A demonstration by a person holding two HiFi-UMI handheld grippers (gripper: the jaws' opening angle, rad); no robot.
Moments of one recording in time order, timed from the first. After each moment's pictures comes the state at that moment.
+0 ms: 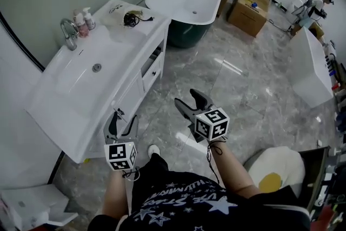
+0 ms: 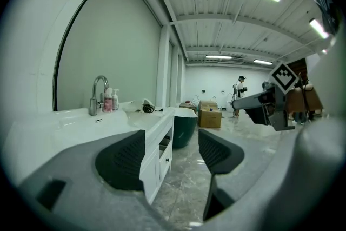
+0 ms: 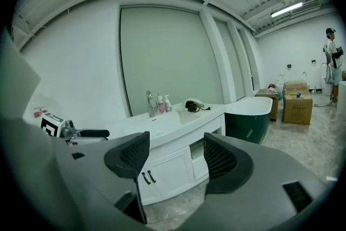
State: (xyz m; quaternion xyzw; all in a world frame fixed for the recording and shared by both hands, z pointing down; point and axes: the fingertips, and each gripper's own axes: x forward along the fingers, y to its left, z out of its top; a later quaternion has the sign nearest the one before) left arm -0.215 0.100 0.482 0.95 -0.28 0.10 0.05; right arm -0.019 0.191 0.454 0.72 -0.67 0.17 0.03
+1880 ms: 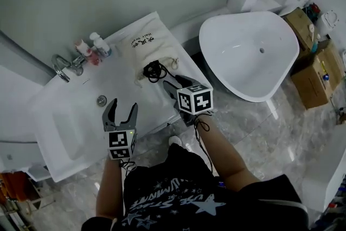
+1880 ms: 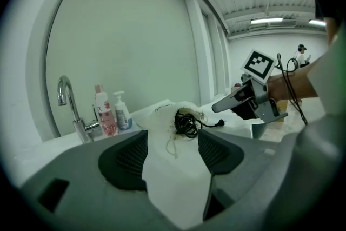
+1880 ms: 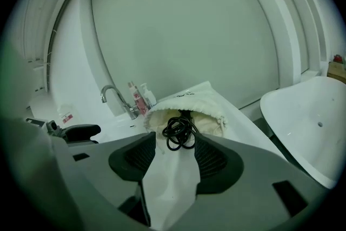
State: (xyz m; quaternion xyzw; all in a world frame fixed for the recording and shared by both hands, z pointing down) left arm 0.039 -0.265 0.471 0.83 -0.52 0.20 0.05; right arm 0.209 -0.321 0.500 0.48 -0.82 0.30 0.13
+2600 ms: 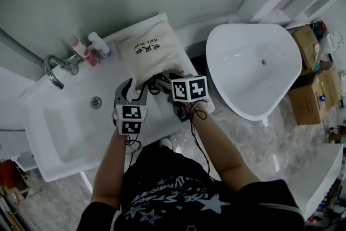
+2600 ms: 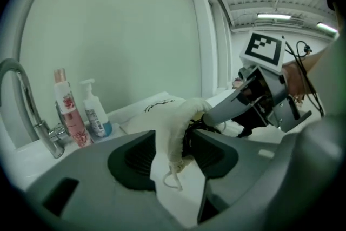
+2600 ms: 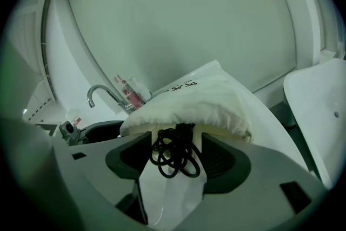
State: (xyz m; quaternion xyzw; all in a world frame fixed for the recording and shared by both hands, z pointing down) left arm 0.093 -0.389 0.518 0.83 -0.50 0.24 0.09; right arm 0.181 -0.408 0.541 0.41 -0.81 0.39 0.17
